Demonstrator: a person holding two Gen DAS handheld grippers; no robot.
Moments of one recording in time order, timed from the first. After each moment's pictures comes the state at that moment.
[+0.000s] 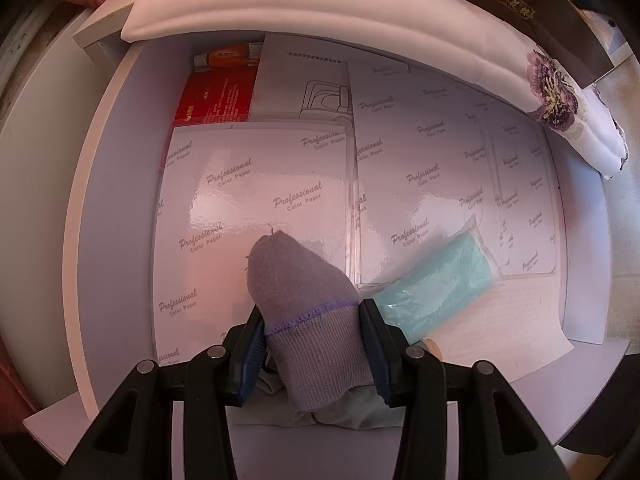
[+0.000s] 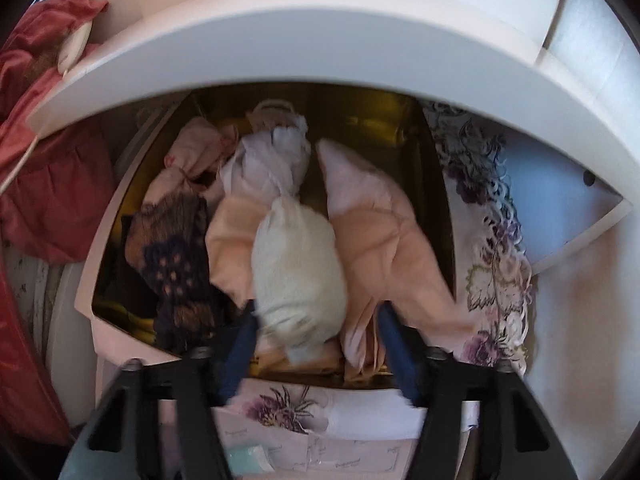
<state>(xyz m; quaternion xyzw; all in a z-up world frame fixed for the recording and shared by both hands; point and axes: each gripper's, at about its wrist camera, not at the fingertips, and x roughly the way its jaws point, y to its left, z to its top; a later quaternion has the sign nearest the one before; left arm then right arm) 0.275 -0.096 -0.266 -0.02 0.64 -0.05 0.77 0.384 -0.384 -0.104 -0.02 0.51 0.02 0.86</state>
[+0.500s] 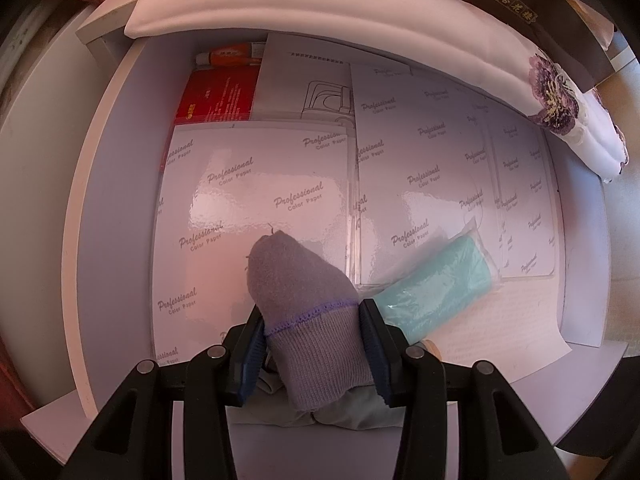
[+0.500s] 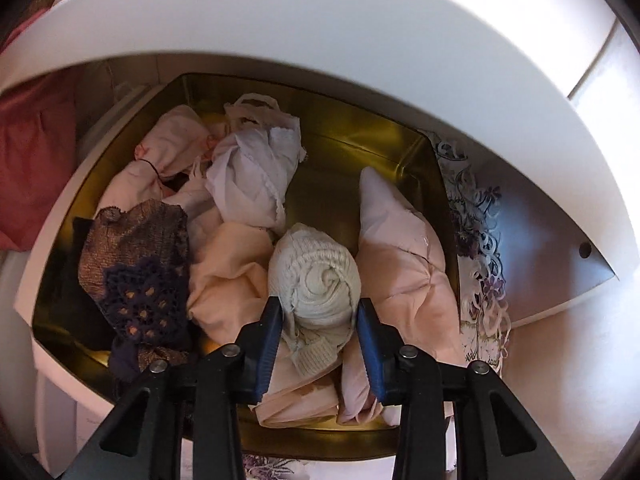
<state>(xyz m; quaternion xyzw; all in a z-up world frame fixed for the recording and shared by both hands) 0.274 -0.093 -0.266 -0.02 0.64 -0.05 0.77 0.417 -0.347 -0.121 -0.13 0.48 -0.03 0.87</state>
